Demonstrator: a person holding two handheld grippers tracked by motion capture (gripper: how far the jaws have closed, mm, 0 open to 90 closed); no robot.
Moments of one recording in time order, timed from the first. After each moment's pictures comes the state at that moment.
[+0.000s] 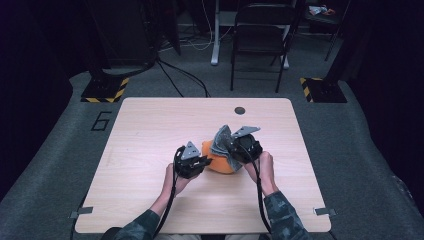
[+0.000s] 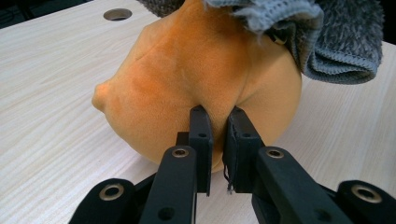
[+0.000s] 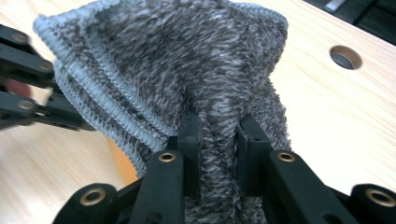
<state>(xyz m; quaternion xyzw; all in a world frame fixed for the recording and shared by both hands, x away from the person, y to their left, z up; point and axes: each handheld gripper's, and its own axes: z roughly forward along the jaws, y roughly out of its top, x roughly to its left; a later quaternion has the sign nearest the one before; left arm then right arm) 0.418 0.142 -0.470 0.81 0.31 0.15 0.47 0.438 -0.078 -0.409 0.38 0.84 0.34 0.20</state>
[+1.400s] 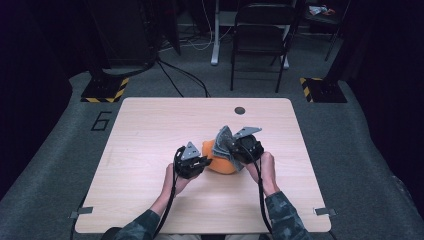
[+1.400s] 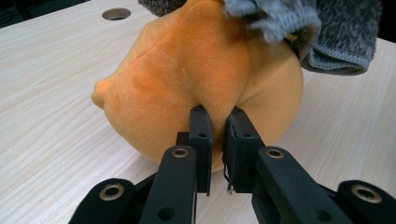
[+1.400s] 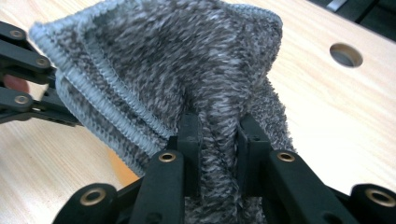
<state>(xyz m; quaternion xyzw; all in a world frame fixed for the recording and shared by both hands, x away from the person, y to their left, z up) 0.419 0.142 -0.472 0.81 0.30 0.16 0.47 0.439 -0.083 -0.412 0.38 0.84 0.34 0.20</state>
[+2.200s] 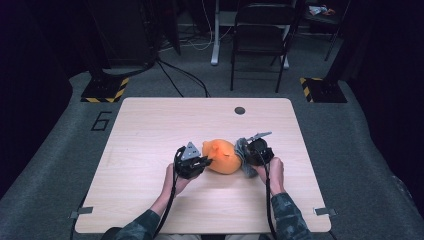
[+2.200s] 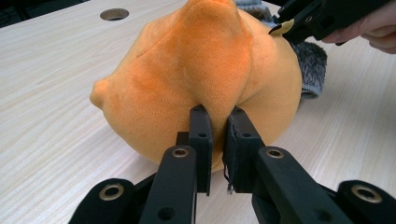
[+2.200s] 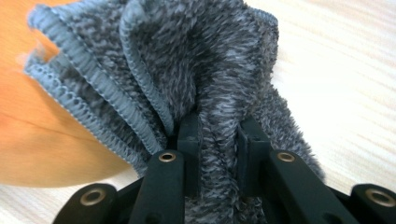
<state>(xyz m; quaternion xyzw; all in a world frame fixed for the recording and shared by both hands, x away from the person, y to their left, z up) 0.418 0.142 -0.473 0.81 0.30 0.15 0.47 0.466 -0.126 -0.471 0.47 0.82 0.27 0.16</state>
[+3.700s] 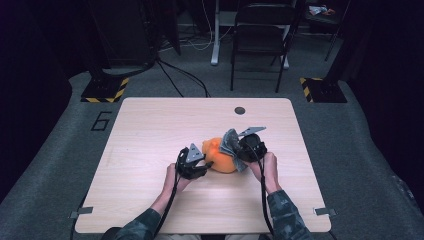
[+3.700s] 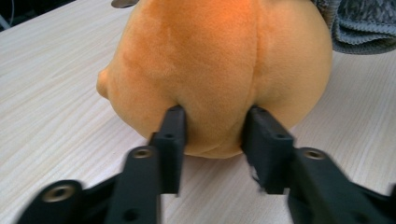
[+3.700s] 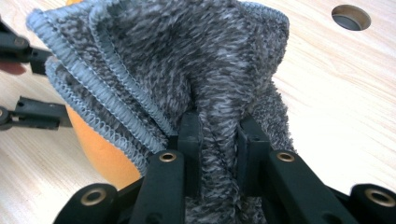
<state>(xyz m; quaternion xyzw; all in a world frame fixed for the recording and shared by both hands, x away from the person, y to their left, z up) 0.424 0.137 -0.489 0.83 0.29 0.19 0.44 0.455 -0.097 -0.431 0.42 0.83 0.33 0.17</state>
